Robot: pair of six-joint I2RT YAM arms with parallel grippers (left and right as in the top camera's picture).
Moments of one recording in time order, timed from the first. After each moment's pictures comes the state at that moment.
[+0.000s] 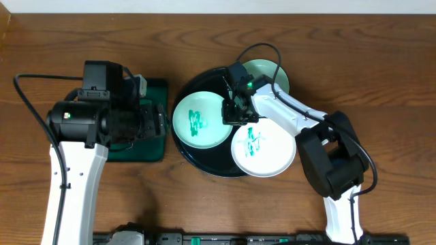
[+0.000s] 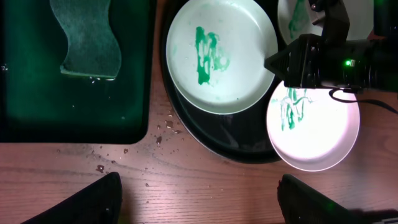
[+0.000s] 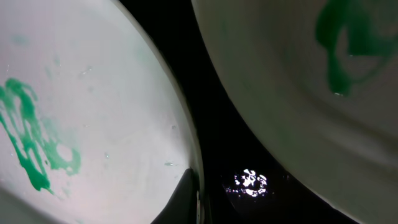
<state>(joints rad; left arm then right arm) -0.05 1.28 1.40 -1.33 0.26 -0.22 0.58 2.15 1.54 -0.75 -0.20 0.57</state>
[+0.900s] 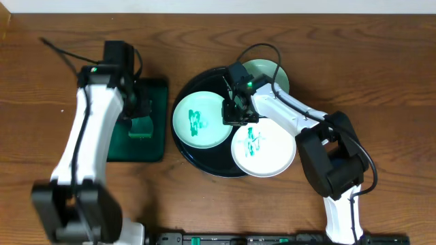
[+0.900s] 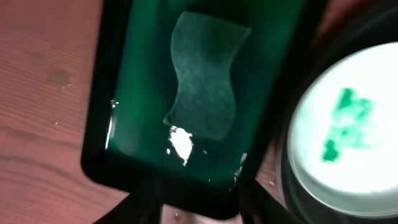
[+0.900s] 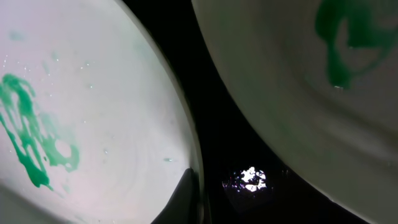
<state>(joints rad) 0.00 1.64 1.40 -1.15 -0.11 -0.25 0.58 2.15 1.54 -0.77 -0.20 0.56</state>
